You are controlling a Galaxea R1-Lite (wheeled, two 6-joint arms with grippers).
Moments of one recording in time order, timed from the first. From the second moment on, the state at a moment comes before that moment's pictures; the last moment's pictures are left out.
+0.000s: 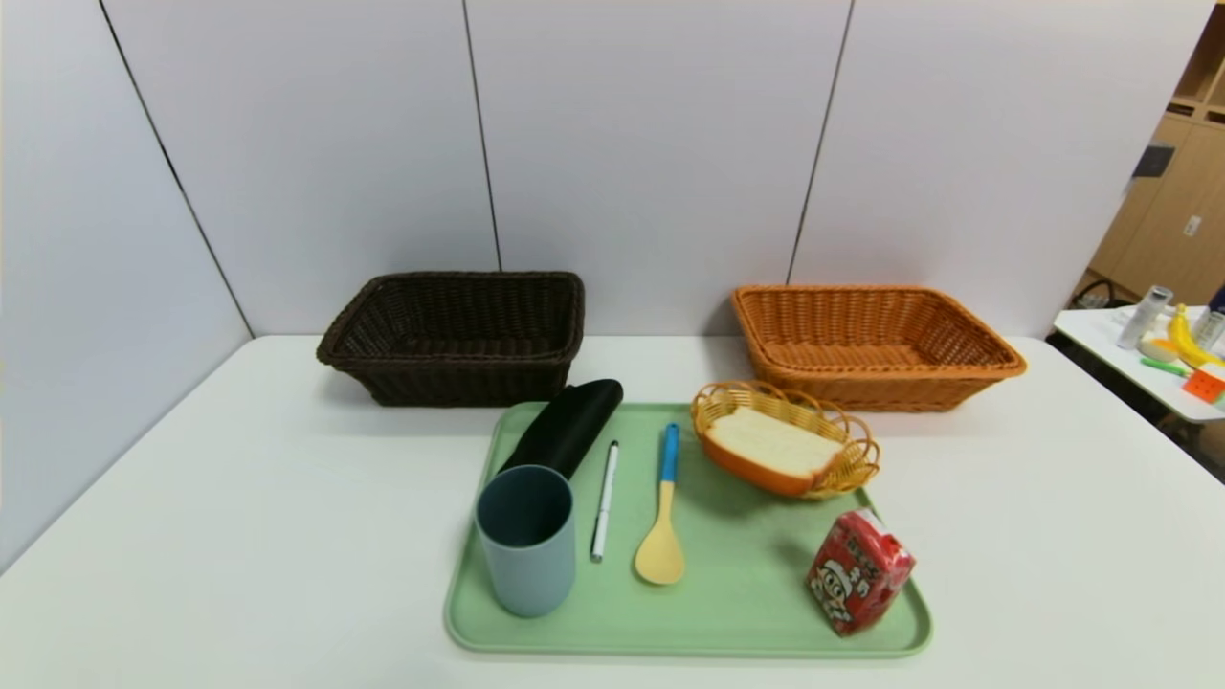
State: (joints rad) left arm 0.00 0.00 0.00 0.00 0.00 0.00; right arm 0.00 0.00 0.00 0.01 0.00 0.00
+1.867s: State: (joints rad) left arm 0.00 1.47 -0.80 -0.80 -0.03 0.03; right arm 0.08 1.28 -0.89 -0.42 0.14 0.00
